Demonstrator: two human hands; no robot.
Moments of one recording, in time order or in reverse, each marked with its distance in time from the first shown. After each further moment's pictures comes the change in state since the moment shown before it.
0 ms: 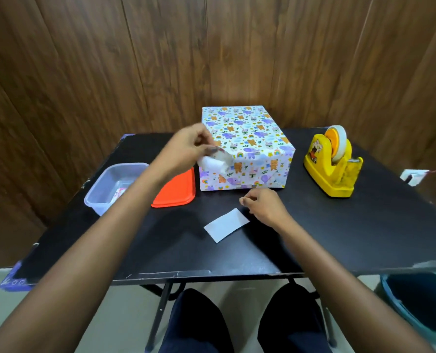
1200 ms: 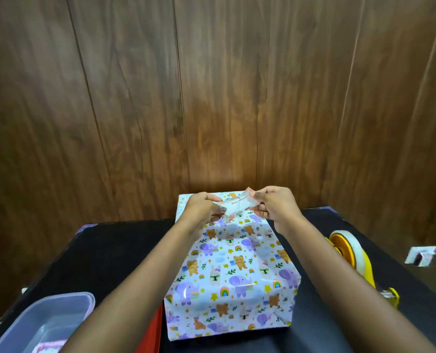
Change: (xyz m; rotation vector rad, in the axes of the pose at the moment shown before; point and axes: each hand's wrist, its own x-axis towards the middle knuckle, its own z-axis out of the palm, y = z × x) left_hand 0.207 -0.042 0.054 -0.531 0.091 -0.468; right_hand 0.206 -0.041 -0.128 0.814 0.276 0.119
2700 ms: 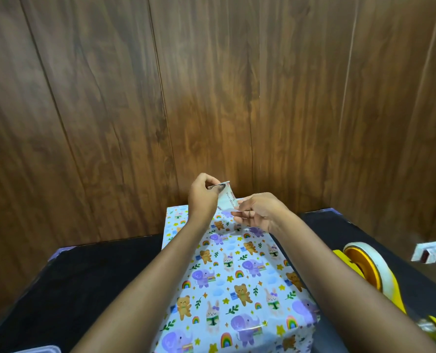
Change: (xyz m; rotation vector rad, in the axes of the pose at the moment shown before) left_hand 0.082 0.004 0.029 0.148 0.226 0.449; right_hand 0.062 0.008 0.021 0.082 -0.162 0.290
